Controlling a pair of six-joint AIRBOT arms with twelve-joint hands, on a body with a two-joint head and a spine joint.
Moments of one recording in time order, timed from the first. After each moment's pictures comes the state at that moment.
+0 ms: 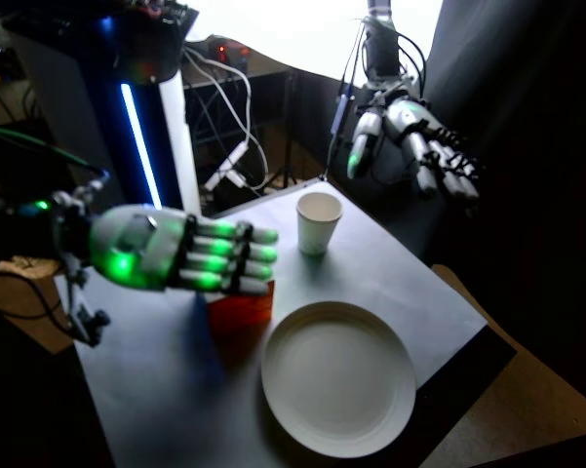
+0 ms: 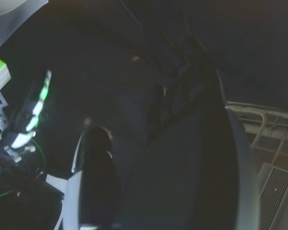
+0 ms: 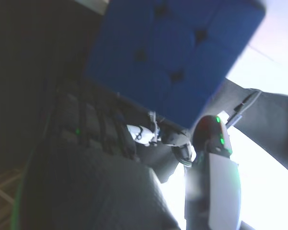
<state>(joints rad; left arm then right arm) 0.72 -0.86 1.10 -0.05 -0.92 0.92 -0.91 -1.08 1.02 0.04 0.91 -0.81</state>
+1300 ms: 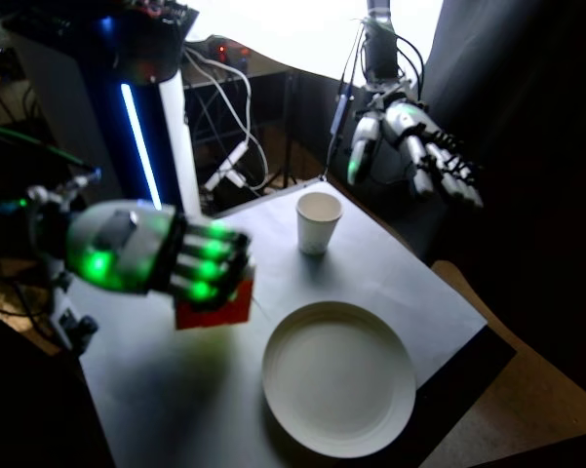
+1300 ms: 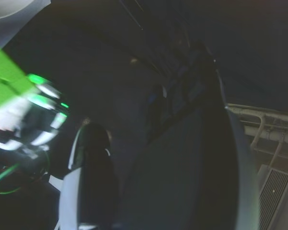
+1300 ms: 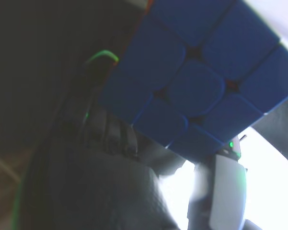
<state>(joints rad) 0.74 -0.86 1.10 -0.06 -0.94 0.92 -0.80 -0.98 1.00 -0.03 1.00 -0.81</state>
